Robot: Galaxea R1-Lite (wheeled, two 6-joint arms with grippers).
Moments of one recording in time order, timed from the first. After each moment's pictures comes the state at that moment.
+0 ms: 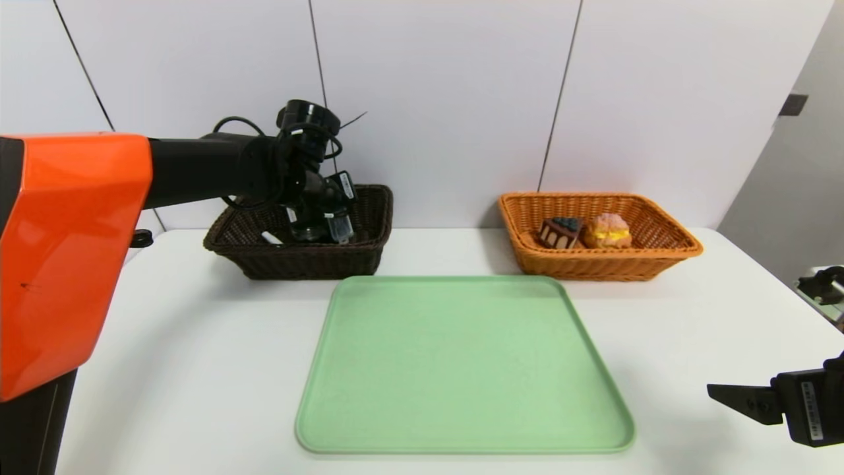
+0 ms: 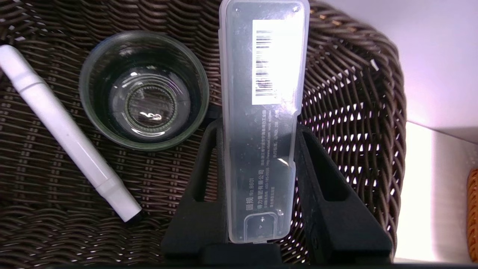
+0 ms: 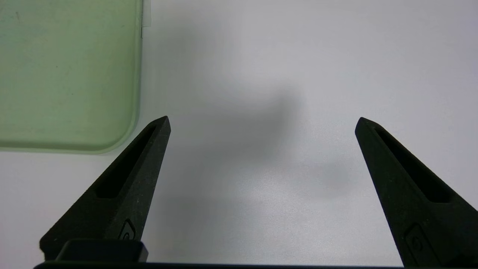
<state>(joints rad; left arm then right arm) -0.35 2.21 -1.97 0.32 0.22 -0.57 0.18 1.15 -0.66 0.33 -0.12 0.08</state>
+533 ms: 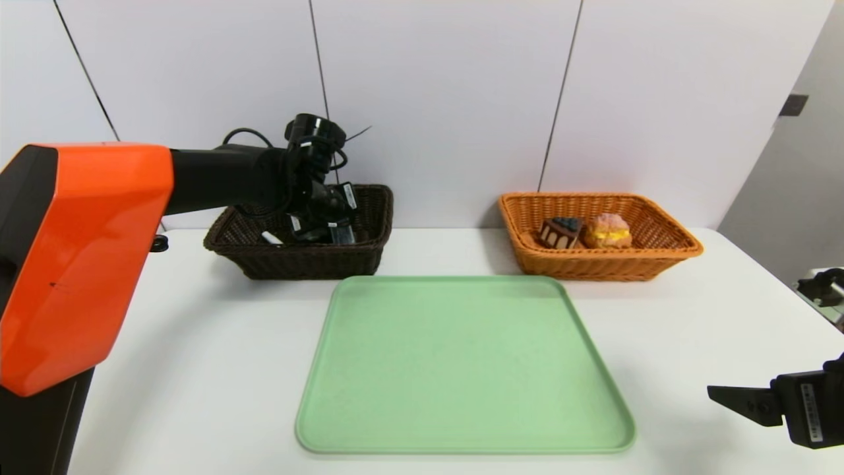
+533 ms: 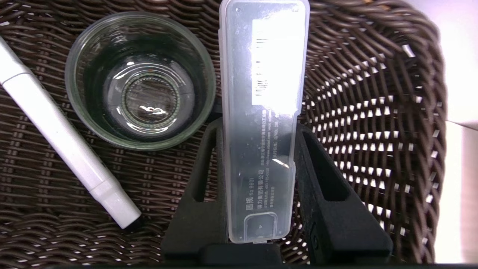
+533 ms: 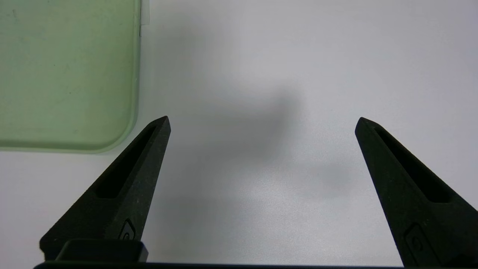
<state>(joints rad) -0.35 2.25 -1.96 0.32 0.22 -0.56 0.18 1.14 -0.66 0.32 -0.12 0.09</state>
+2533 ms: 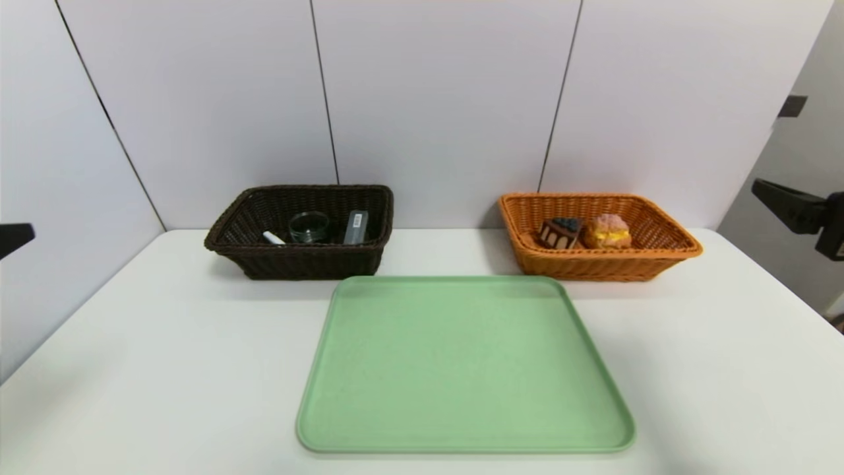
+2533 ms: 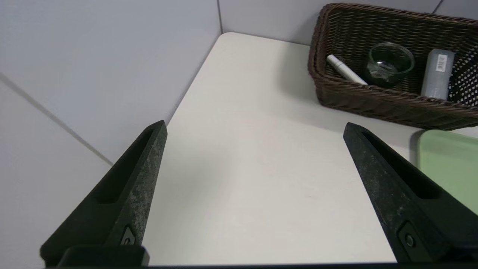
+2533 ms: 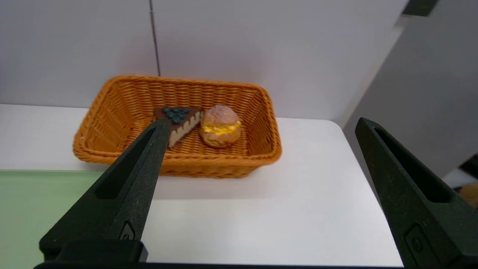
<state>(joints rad) -0.10 0.93 -0.97 0.29 0.43 -0.12 0.10 1.12 -0.67 -0.43 -0.22 -0.13</state>
